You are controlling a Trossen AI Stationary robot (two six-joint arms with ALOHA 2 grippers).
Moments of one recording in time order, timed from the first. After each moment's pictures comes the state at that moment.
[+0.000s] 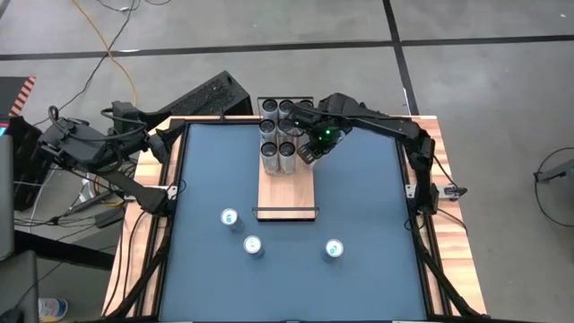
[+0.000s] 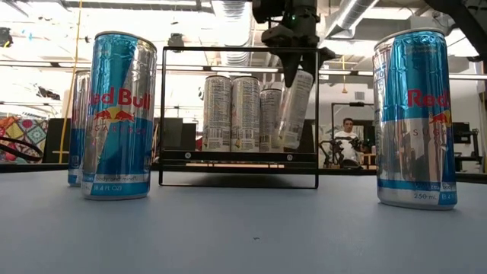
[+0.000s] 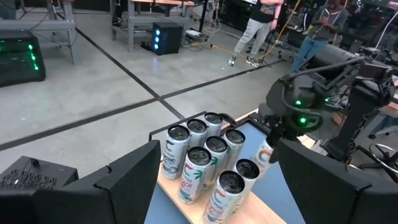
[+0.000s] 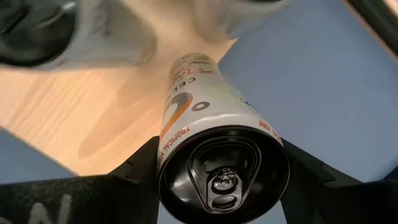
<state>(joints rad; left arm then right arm) -0.44 0.89 1.60 -1.08 -1.14 -0.58 -0.33 1.98 2.09 -1.57 0.10 0.55</state>
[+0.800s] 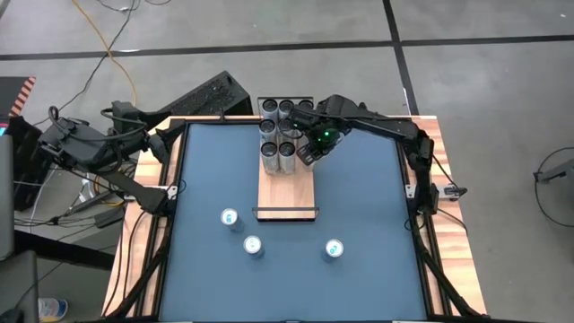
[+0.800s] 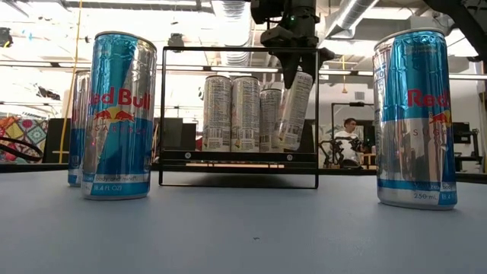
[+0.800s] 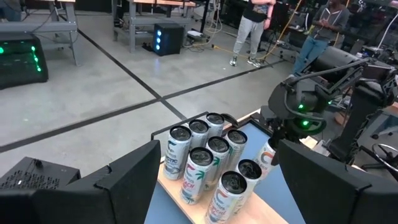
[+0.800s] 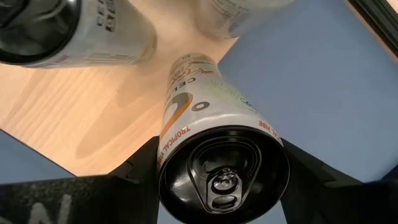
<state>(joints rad) -0.44 0.89 1.60 -1.08 -1.14 -0.58 -0.31 1.99 2.09 -1.57 0.11 0.56</state>
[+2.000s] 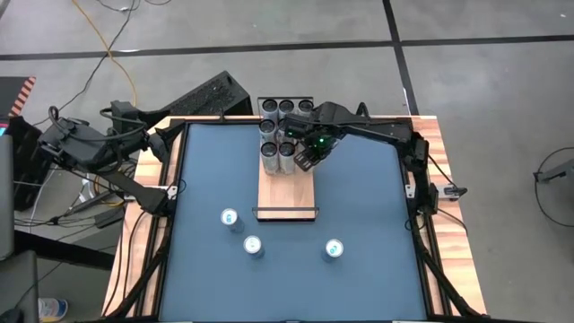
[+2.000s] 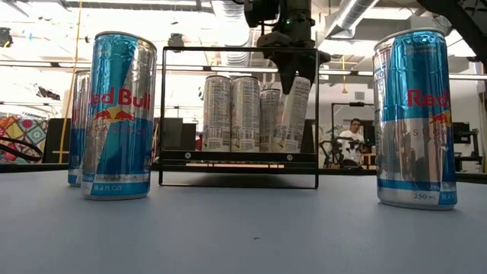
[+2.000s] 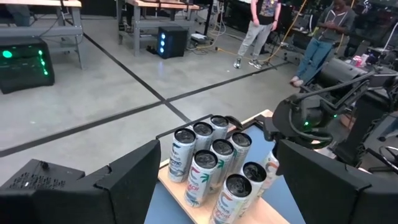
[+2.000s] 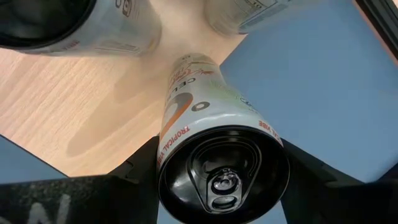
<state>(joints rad) -0.44 0.89 1.60 -1.08 -1.16 -0.57 -0.28 2.03 2.09 -1.55 0.13 0.56</state>
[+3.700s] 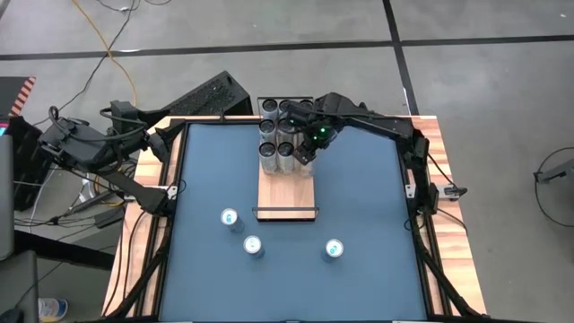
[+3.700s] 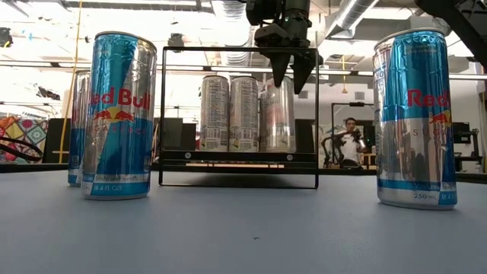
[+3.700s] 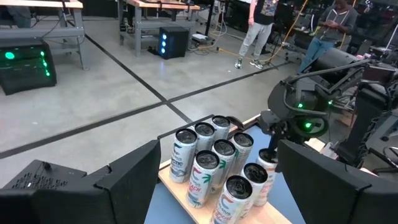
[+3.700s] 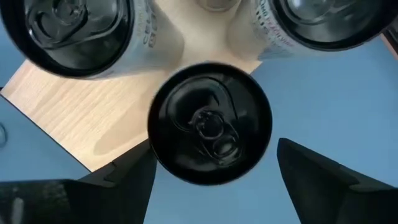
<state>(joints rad) -0.44 0.89 1.60 -1.09 -1.17 -0.57 -0.32 2.03 2.15 -1.53 0.03 0.44</state>
